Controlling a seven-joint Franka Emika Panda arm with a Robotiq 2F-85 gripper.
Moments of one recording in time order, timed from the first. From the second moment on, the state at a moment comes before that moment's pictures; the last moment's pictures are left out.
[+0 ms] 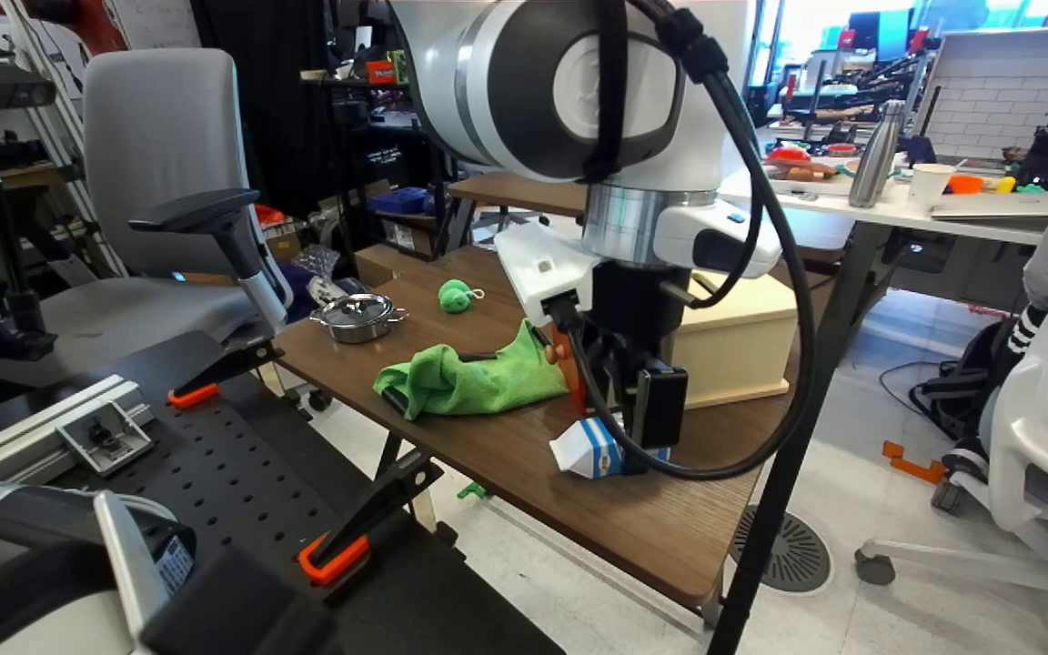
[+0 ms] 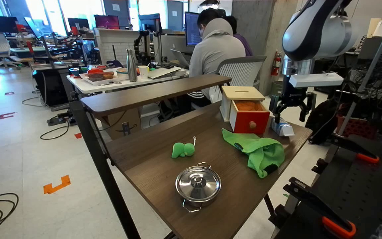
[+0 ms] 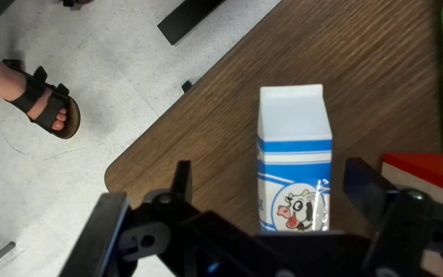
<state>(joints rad) -0.18 0.64 -0.15 -2.08 0.05 2.59 0.25</state>
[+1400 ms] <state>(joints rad) -0.17 0.52 -0.19 -2.14 0.12 2.64 0.28</state>
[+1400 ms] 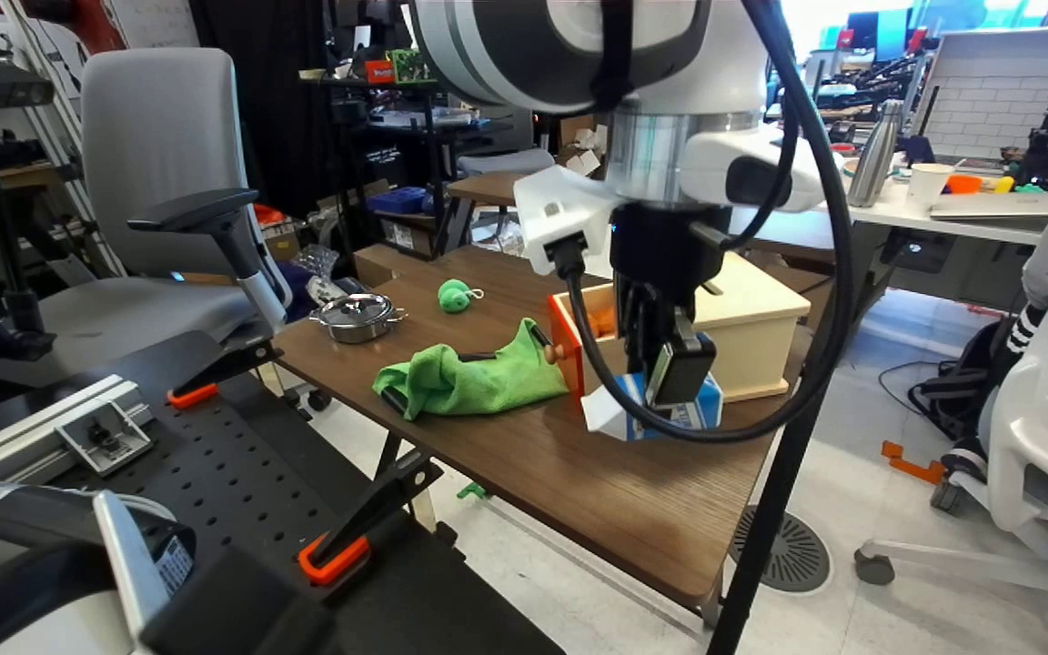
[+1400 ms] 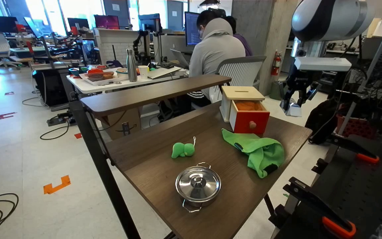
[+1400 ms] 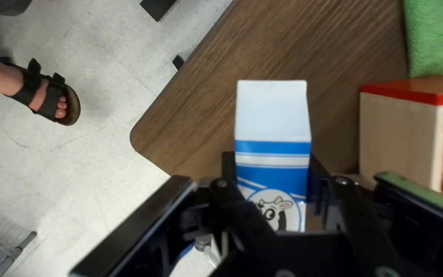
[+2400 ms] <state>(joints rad) 0.04 0.31 0.01 -2.27 0.12 2.79 0.24</state>
